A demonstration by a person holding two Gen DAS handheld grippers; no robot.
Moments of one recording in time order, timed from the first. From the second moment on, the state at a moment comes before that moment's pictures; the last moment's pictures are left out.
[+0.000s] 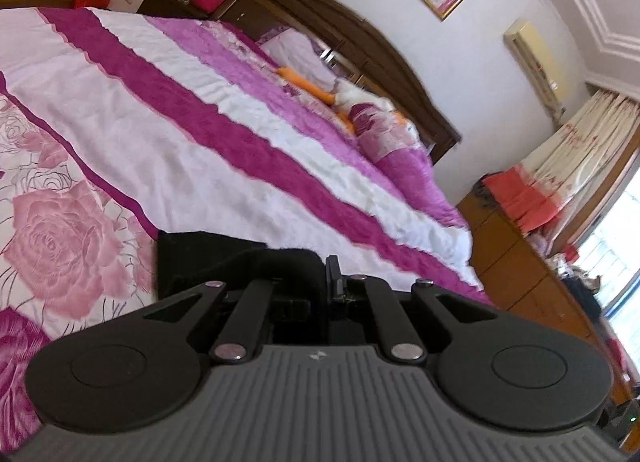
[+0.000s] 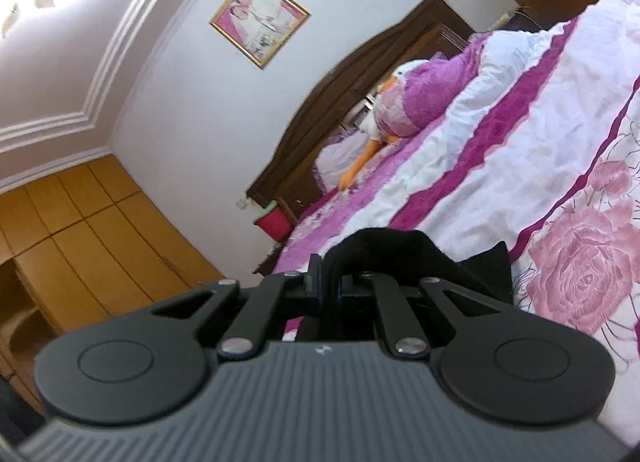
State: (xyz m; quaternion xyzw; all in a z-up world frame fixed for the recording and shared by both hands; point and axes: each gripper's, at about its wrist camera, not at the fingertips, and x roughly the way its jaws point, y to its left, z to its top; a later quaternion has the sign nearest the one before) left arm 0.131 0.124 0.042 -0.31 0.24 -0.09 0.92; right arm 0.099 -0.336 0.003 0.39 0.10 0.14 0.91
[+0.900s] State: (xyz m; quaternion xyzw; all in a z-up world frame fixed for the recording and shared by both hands) left arm 0.173 0.125 -0.020 -0.24 0.33 -0.06 0.91; right arm 0.137 -0.331 -0.053 0.34 0.25 0.06 0.91
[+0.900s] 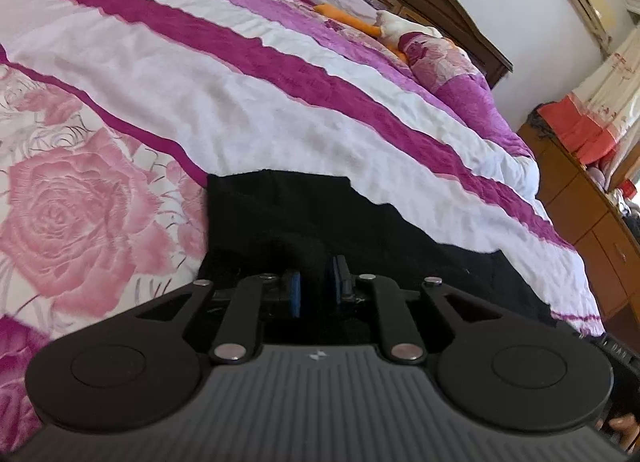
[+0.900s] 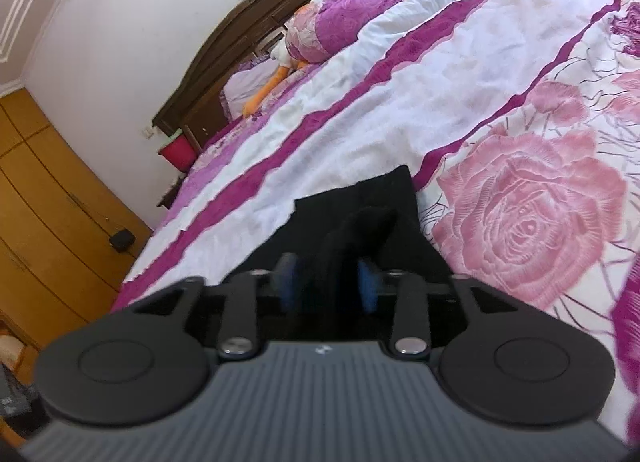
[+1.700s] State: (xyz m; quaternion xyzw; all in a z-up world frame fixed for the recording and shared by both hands) left arm 0.174 0.112 -0.005 -0.26 0.30 -0.11 0.91; right arm 0.131 -0.324 -0.037 0.33 0.22 0.12 0.91
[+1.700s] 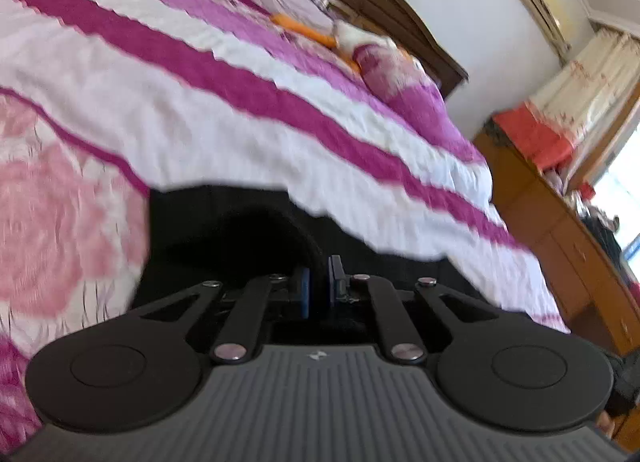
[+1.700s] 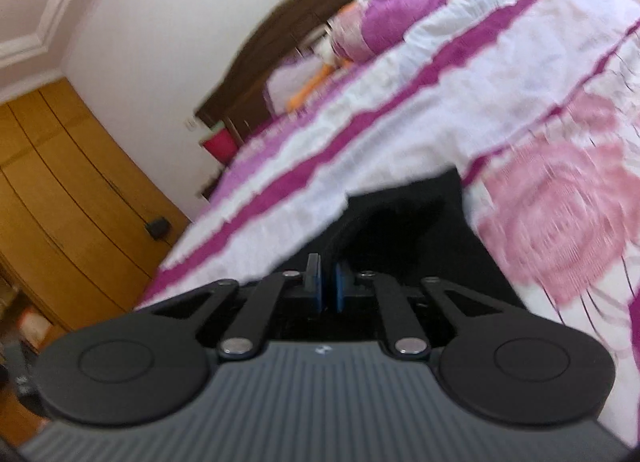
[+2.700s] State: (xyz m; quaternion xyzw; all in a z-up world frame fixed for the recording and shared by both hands) left arm 0.218 0.114 0.010 -0.19 0.30 -0.06 0.93; right arm 0.174 -0.300 -0.028 0.21 0.22 0.09 0.95
